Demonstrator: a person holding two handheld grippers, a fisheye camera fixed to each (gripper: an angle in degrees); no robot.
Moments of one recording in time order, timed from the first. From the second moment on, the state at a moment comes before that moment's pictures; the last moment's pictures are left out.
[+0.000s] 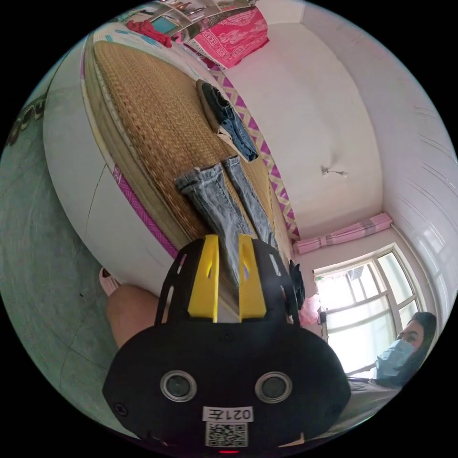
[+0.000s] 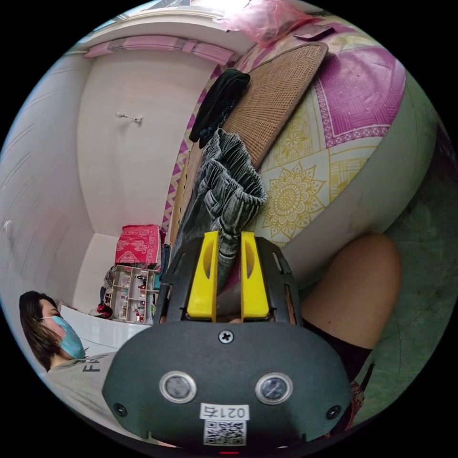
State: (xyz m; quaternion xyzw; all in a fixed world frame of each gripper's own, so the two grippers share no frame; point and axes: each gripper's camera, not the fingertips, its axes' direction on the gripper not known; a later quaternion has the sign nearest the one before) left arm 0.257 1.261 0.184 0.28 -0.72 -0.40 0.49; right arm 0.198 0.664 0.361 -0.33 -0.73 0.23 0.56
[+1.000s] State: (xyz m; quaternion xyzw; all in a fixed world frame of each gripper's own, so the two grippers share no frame) left arm -0.280 1.113 -0.168 -0.01 -0.67 -0.60 0.44; right arm -0.020 0.383 0.458 -0.33 -0.80 0.18 0.46
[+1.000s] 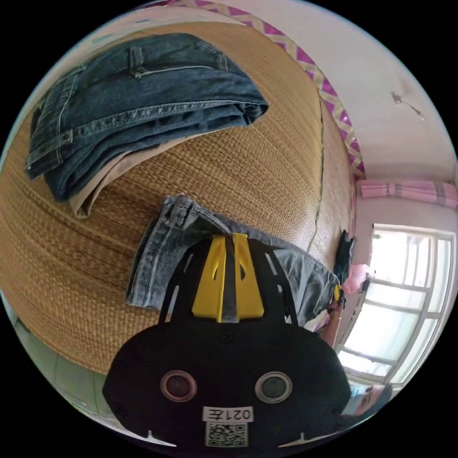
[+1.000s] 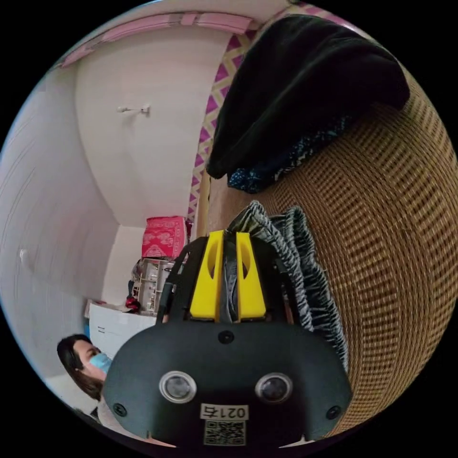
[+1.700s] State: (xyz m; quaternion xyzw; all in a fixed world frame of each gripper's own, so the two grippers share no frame) left arm -0.254 1.168 -0.113 -0.11 -0.71 -0.45 0.54; right arm -0.049 0.363 0.121 -0.02 -0.55 -0.36 0.75
